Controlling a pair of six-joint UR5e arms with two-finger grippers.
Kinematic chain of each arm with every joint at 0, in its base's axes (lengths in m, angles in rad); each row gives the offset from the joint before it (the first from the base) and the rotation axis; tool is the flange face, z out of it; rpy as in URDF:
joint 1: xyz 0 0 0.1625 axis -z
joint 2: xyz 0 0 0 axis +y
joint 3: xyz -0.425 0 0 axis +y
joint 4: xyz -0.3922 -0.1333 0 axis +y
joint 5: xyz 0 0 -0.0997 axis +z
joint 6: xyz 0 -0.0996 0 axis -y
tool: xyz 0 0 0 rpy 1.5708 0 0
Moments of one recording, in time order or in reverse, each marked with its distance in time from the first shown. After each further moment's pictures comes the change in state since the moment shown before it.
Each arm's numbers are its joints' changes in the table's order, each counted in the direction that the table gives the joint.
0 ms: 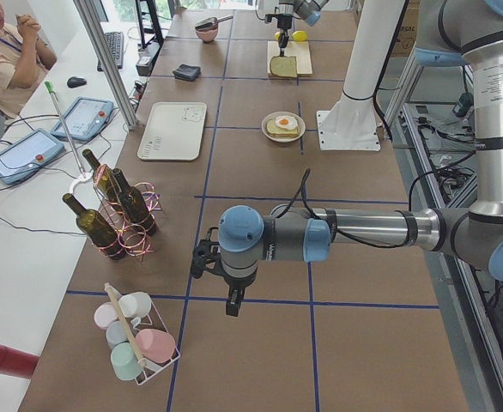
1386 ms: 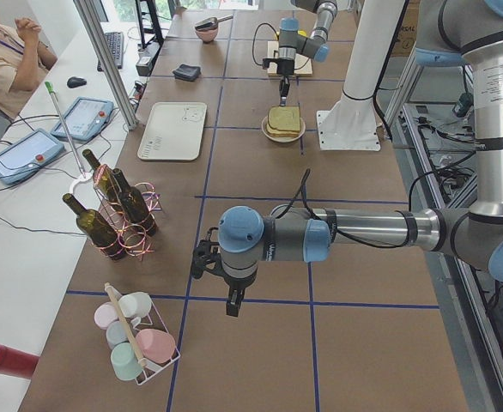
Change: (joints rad) left arm 0.000 0.000 0.001 0.000 0.001 0.001; right arm 0.358 -0.620 0.031 0.536 0.338 0.161
